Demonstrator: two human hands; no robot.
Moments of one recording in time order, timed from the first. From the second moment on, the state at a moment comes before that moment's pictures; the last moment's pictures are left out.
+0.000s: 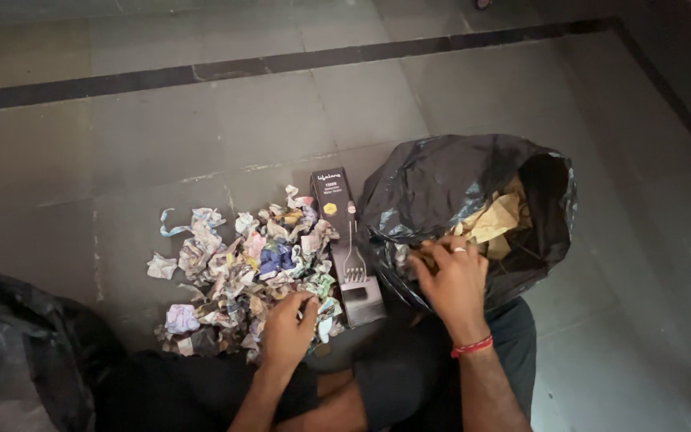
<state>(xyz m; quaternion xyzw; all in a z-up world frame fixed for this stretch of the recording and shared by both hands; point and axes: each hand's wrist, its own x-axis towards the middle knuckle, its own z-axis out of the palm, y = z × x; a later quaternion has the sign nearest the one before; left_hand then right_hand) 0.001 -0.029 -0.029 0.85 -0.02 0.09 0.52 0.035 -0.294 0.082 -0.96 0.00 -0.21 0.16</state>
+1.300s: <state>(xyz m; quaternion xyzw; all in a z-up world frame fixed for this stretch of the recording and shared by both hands) 0.002 -0.016 -0.056 0.68 -0.02 -0.06 0.73 0.012 -0.201 0.029 -0.84 -0.25 0.01 0.47</state>
